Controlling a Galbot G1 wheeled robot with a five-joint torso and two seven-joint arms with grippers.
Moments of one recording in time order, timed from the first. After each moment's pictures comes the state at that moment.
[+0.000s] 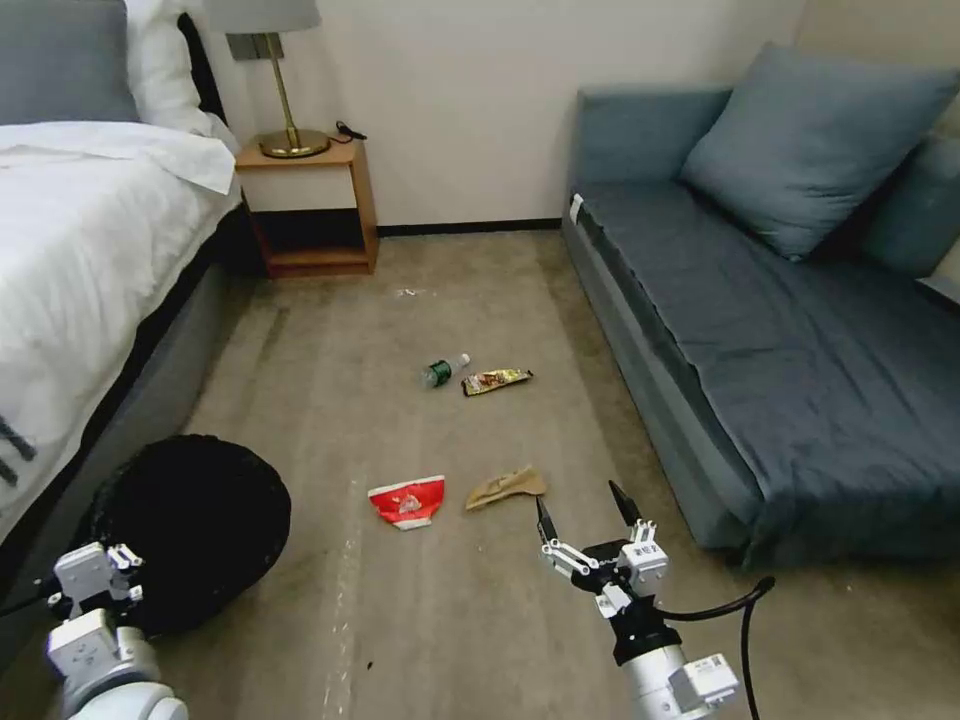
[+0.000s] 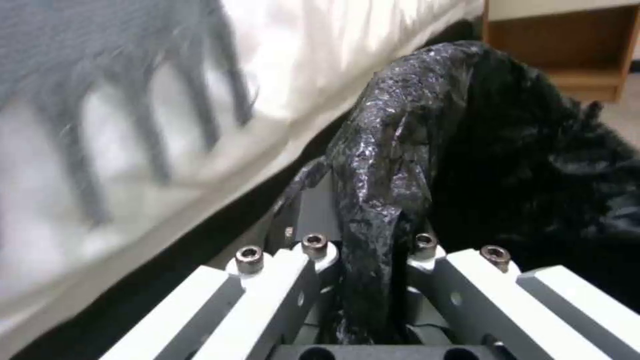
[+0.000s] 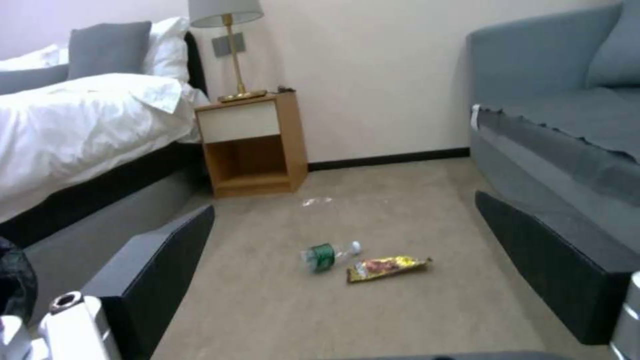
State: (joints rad) left arm 1.70 -1.26 -0.83 -1.99 -0.31 0.02 -0.54; right arm -1.82 1.57 0.39 2.14 0.02 0.23 -0.17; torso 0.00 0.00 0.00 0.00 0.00
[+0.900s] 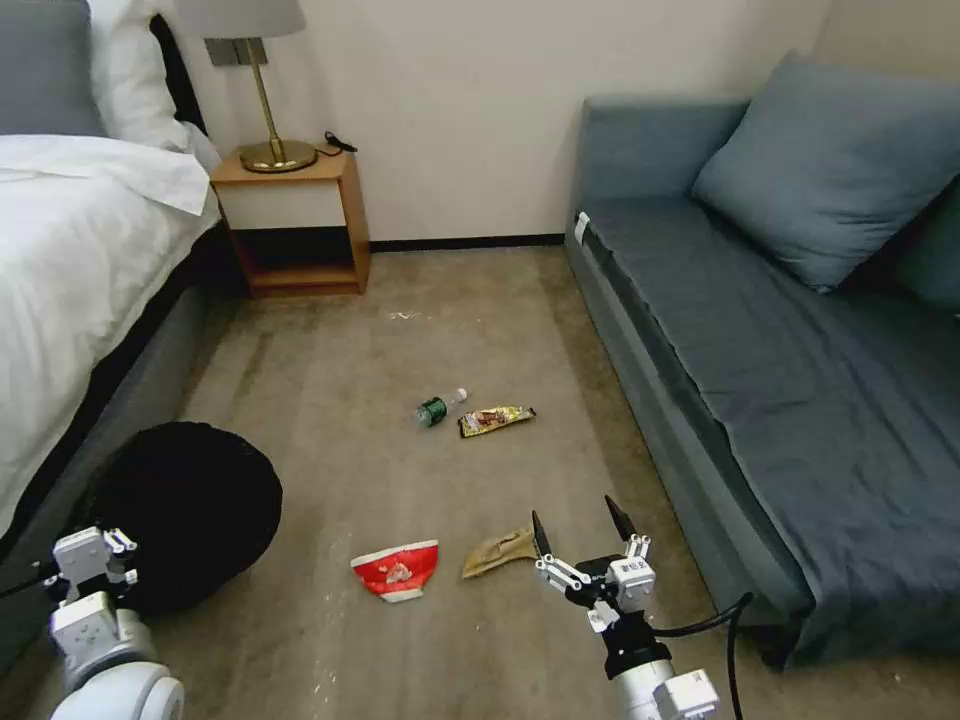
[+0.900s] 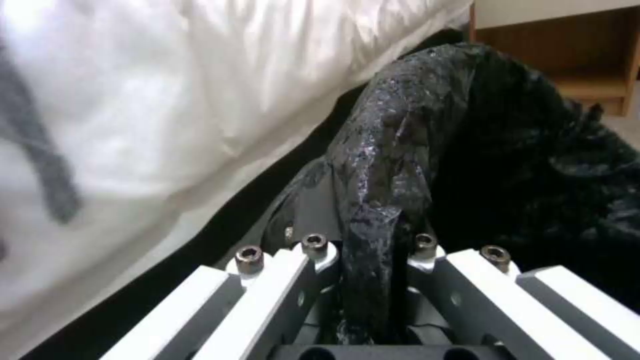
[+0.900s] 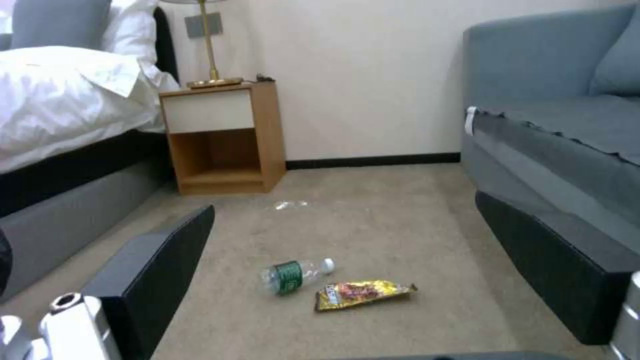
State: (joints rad) left arm 1.68 -1.22 -0.82 -1.93 -0.29 -0.01 -0.54; right arm -1.84 1.60 0.38 2.08 -0.07 0.30 -0.14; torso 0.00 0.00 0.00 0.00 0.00
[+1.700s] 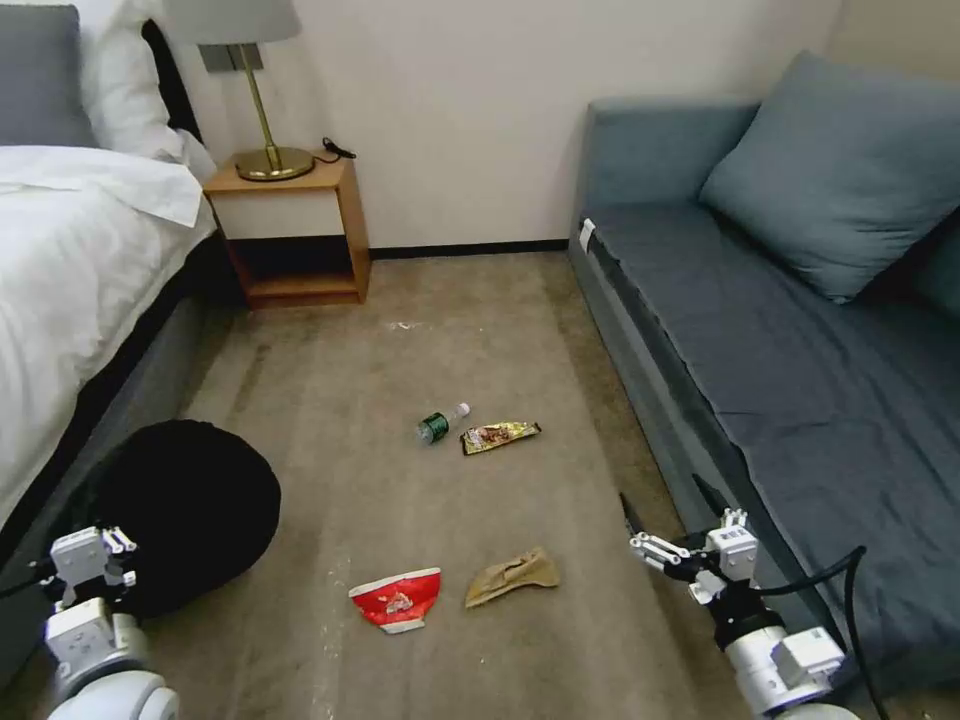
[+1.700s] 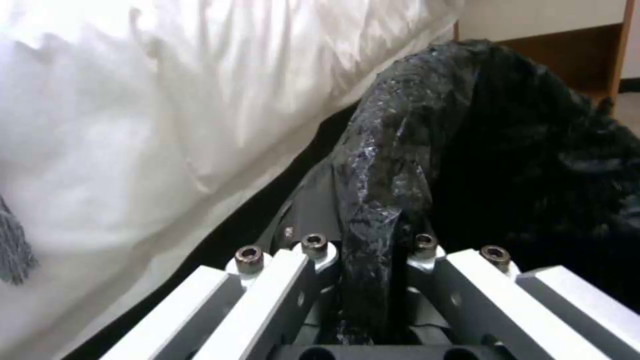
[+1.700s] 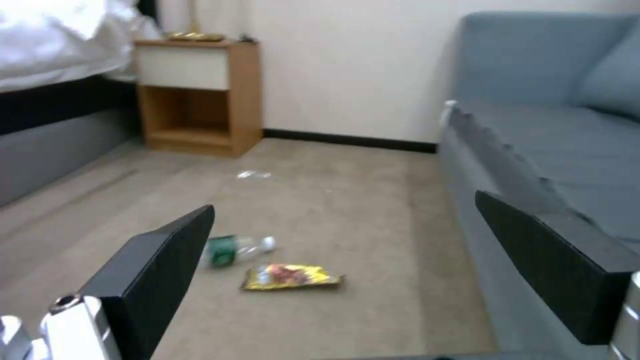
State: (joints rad) left arm 1.71 -1.22 -0.82 -1.97 -0.29 -0.02 -0.54; right arm -1.80 1.22 0.56 2.16 0.18 0.11 -0.13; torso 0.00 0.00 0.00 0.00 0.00
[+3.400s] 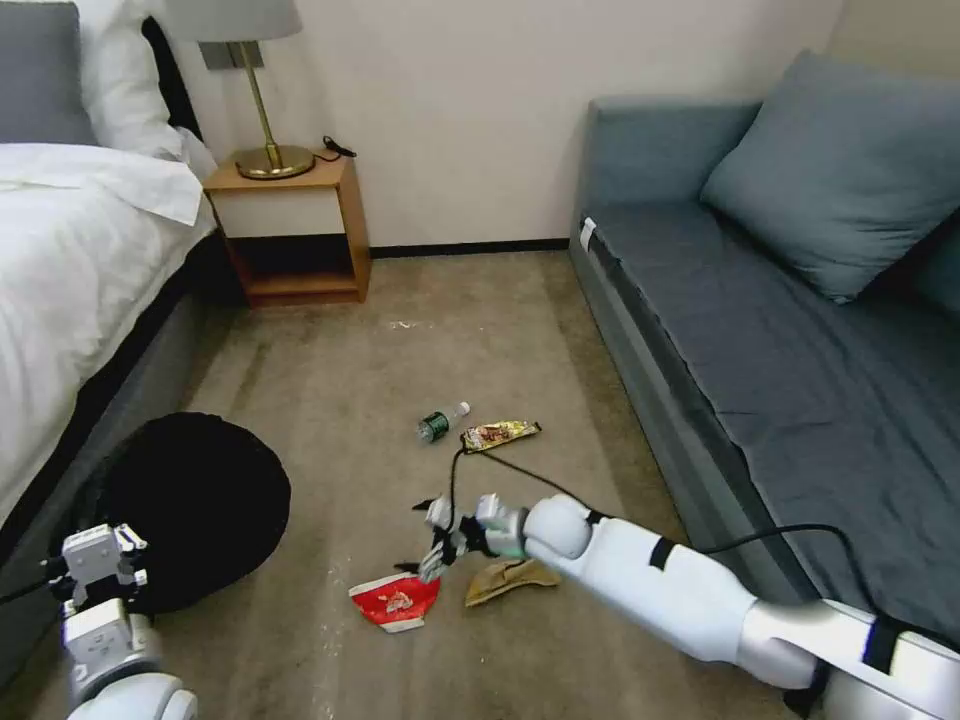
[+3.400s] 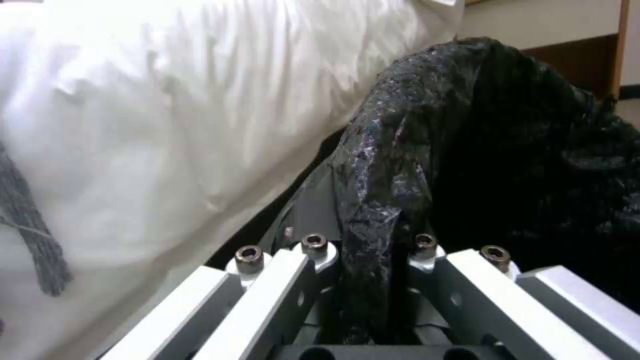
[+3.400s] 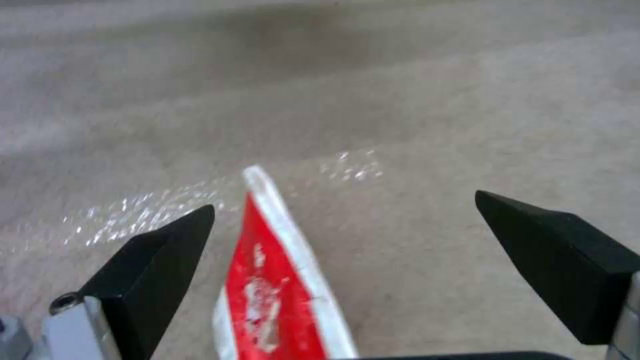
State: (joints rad) left arm 1.72 -1.31 -0.82 -2.04 -0.15 0.00 -0.53; right arm -0.52 1.25 -0.73 1.15 0.37 -0.01 -0.47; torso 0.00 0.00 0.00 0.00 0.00
